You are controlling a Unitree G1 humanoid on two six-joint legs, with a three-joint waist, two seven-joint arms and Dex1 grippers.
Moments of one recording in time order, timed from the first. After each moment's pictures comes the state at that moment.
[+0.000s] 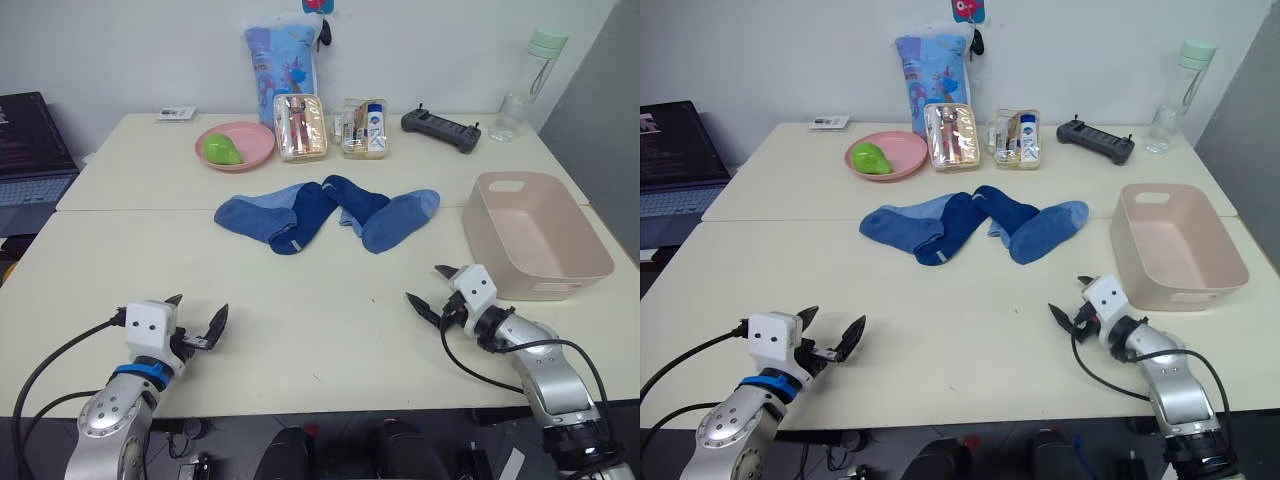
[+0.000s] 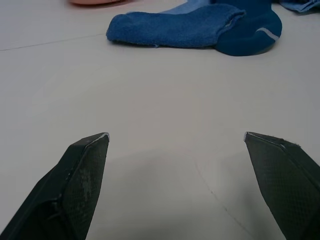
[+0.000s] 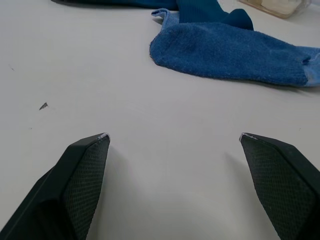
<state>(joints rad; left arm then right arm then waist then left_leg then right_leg) 0.23 0.39 0.31 -0.30 -0.29 0.22 -0.42 -0.11 -0.45 0.03 -0.11 0.10 0.18 0.61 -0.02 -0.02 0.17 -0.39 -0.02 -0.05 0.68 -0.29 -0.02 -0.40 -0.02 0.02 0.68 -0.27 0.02</state>
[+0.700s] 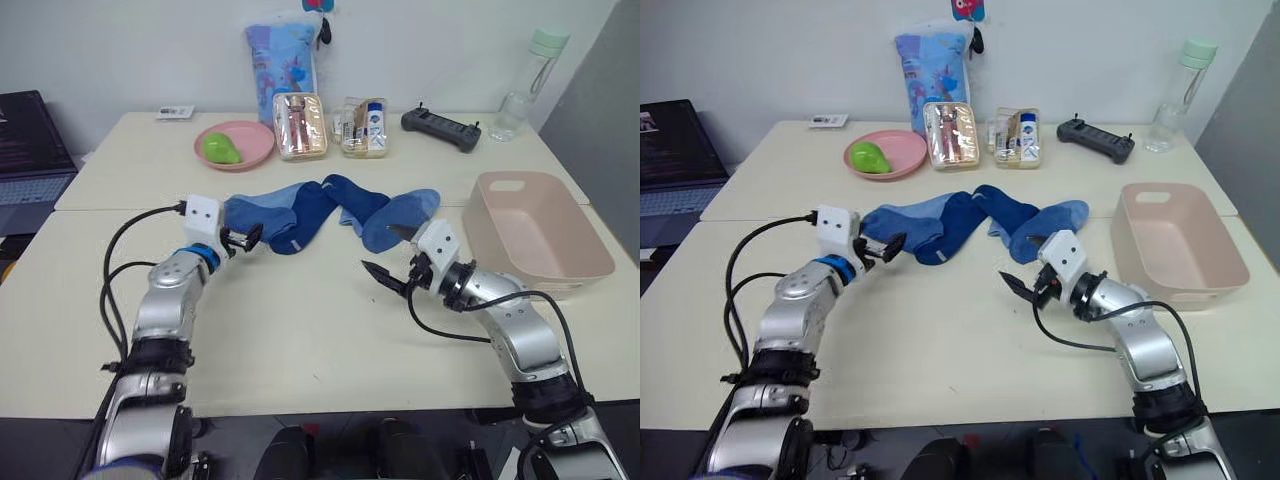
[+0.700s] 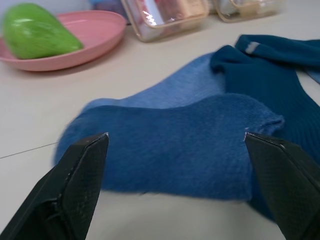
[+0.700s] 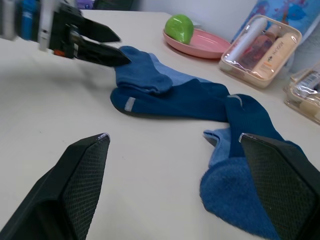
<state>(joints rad) -0.64 0.42 0.11 0.57 -0.15 0.17 -0.45 -0.37 -0.38 0.15 -0.20 0.15 0.32 0.68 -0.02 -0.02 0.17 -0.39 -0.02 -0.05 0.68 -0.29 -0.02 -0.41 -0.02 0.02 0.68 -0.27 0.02</state>
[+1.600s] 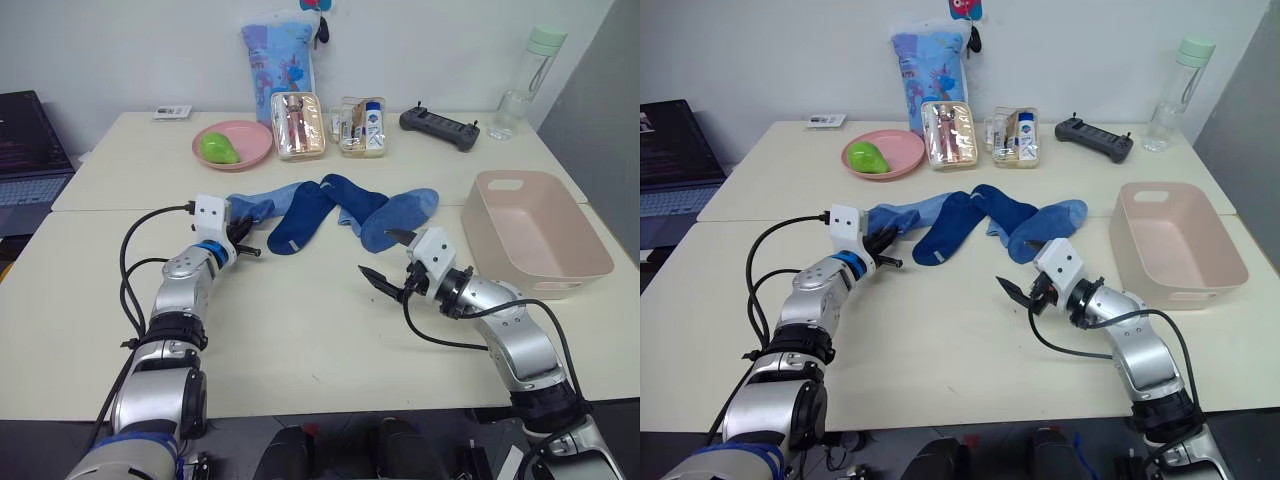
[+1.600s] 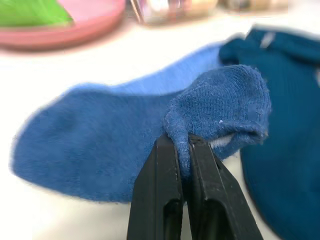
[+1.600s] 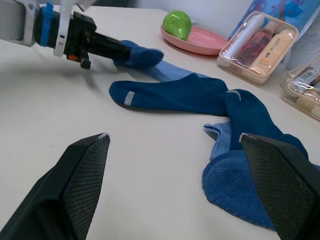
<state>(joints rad) -0.69 0.41 0.18 0.75 -0.17 0.02 -0.49 -0.33 -0.38 0.16 -0.21 0.13 0.29 0.64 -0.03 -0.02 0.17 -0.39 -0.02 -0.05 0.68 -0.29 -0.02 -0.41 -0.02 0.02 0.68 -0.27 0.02</state>
